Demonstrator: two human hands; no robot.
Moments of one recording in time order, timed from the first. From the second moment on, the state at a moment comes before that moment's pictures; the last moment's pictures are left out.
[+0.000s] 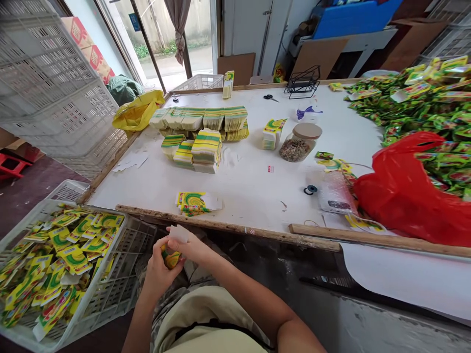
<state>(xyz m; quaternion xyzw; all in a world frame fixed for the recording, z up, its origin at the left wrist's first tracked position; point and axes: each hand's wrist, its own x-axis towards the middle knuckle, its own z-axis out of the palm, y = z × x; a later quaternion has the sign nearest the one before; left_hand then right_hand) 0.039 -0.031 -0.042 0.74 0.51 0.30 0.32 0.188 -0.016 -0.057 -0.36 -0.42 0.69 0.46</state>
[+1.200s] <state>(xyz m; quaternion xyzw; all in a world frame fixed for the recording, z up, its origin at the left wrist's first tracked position) -0.097 0.015 -0.013 0.54 0.73 0.41 -0.03 0.247 0.026 -0.061 -0.61 -0.65 0.23 0.40</state>
